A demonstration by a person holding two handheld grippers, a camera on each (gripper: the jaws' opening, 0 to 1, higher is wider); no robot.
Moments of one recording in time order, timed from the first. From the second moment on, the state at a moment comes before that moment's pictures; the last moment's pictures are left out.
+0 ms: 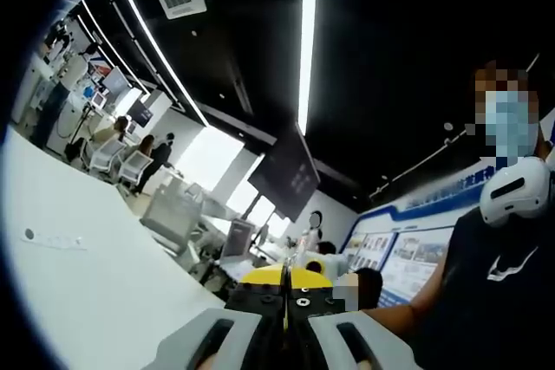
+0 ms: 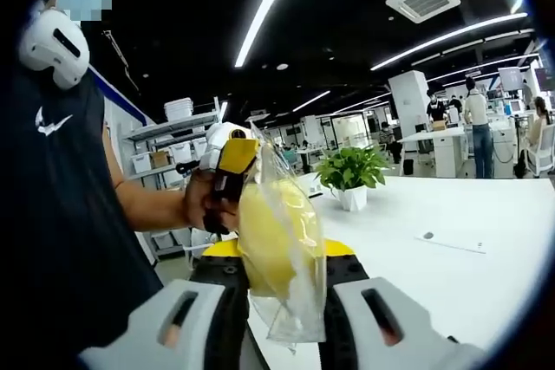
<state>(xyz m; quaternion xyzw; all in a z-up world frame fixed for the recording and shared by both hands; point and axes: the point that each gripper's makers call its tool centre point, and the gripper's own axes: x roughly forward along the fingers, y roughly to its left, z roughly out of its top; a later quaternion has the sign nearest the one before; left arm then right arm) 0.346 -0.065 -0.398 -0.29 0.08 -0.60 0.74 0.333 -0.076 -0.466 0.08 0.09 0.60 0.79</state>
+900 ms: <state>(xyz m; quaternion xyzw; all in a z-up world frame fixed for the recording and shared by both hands) 0.348 -0.055 -0.403 -0.23 0.06 -0.59 0.77 0.330 -0.070 -0.469 0.07 0.16 0.59 0.79</state>
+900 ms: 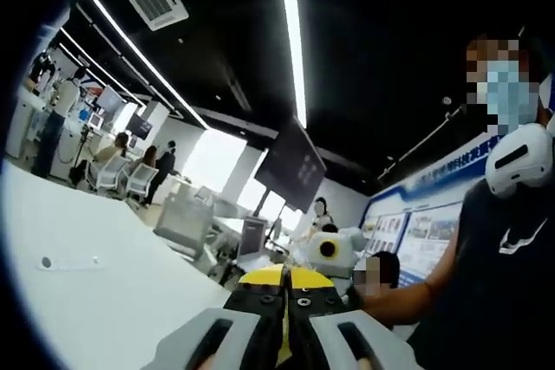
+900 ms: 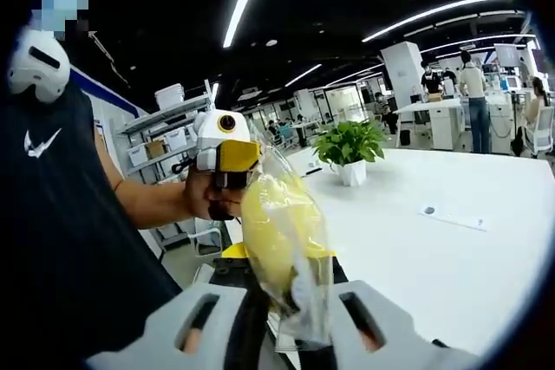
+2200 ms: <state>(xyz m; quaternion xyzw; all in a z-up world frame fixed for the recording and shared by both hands) 0.345 -0.059 -0.401 -0.17 0.06 -0.58 0.79 0.340 -0.069 -0.475 0.04 0.09 0.58 0.81</state>
